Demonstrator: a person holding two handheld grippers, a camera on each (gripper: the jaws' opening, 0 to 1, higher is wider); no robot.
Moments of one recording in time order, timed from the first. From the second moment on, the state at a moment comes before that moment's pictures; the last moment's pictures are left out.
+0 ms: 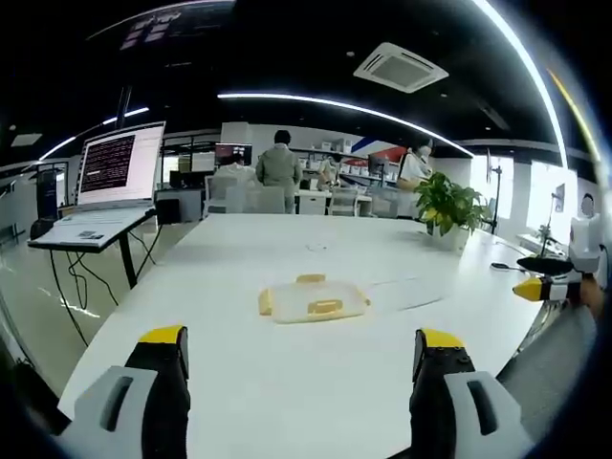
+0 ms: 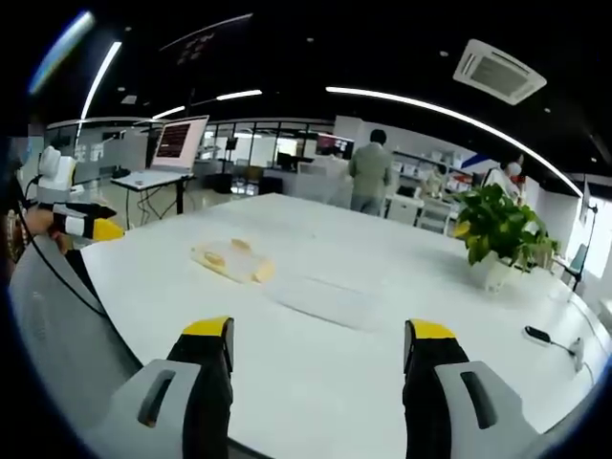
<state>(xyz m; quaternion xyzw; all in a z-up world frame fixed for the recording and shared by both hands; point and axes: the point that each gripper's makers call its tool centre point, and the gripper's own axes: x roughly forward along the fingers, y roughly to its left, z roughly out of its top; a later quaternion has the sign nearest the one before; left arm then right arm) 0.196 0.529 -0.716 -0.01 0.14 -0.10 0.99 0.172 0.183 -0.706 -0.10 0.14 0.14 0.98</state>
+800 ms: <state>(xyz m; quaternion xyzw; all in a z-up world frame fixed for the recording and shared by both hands) 0.196 0.530 -0.715 -0.02 0.14 -0.10 0.99 0.174 0.183 -0.706 -0.10 0.14 0.14 0.98</state>
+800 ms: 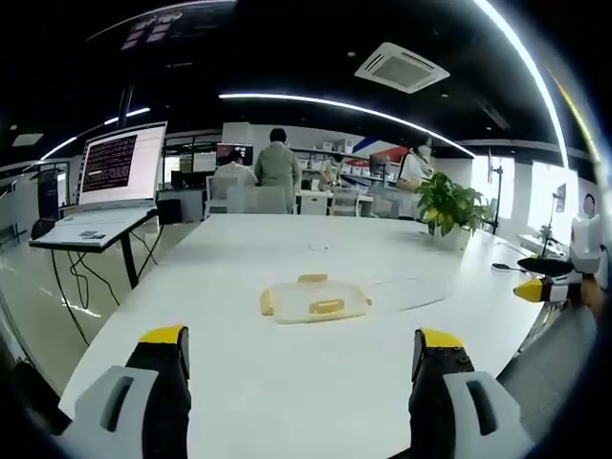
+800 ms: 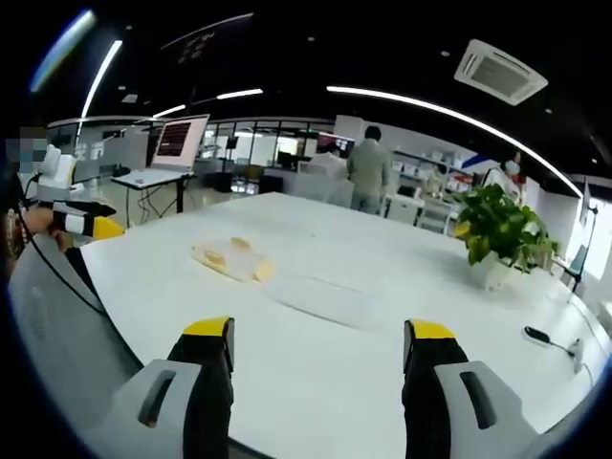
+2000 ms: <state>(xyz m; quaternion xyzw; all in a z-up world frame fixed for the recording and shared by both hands) 0.193 0.522 -0.725 -0.02 0.17 -0.12 0.98 0.175 0.172 -0.712 -0.10 0.16 0.10 0.98</state>
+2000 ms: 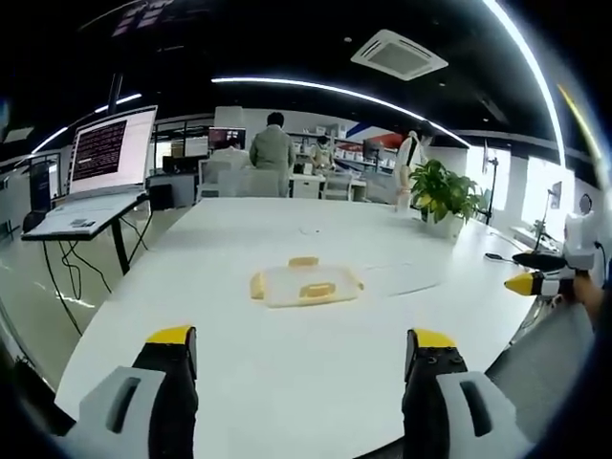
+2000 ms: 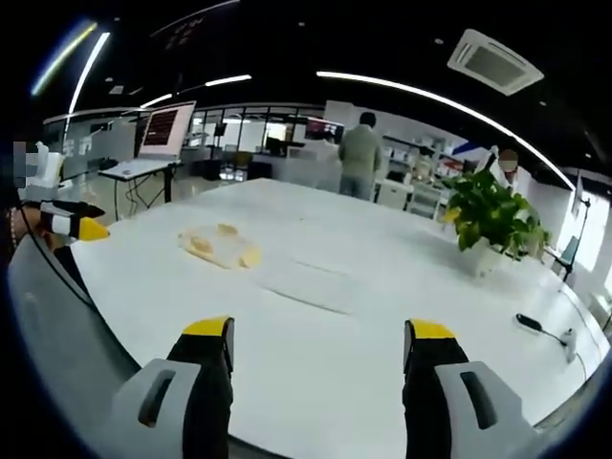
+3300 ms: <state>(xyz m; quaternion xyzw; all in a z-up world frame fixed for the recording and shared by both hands) 0.247 0.531 -0.683 0.08 0.14 -0.20 0.97 0.208 0.228 -0.677 -0.14 0.16 0.25 0.94</state>
